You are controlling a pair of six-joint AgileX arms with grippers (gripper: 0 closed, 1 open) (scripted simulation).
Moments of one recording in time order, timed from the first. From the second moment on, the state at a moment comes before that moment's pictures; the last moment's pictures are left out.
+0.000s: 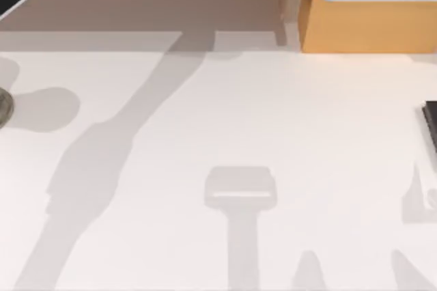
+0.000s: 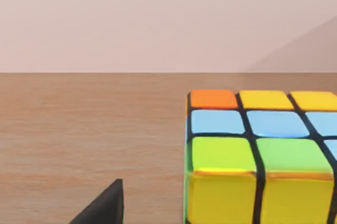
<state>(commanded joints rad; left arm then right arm) -0.56 2.05 2.05 0.01 -0.51 0.02 0.00 0.00 0.00 0.00 0.00 0.00</state>
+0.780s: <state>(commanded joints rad) -0.53 1.80 1.75 0.02 -0.56 0.03 0.00 0.00 0.00 0.00 0.00 0.00</state>
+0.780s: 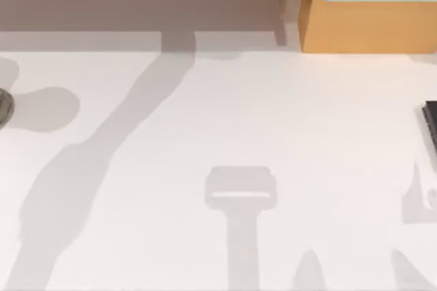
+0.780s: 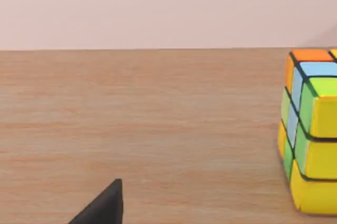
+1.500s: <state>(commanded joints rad) -0.23 0.58 0.49 0.02 -0.34 0.02 0.00 0.00 0.00 0.00 0.00 0.00</state>
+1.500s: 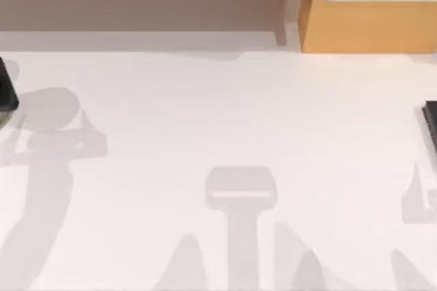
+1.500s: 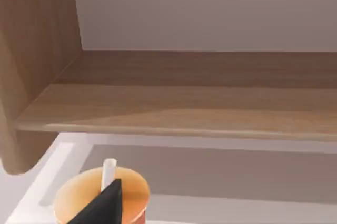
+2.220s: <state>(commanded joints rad) 0.00 0.00 0.00 0.00 0.00 0.00 0.00 0.00 0.00 0.00 0.00 0.00</state>
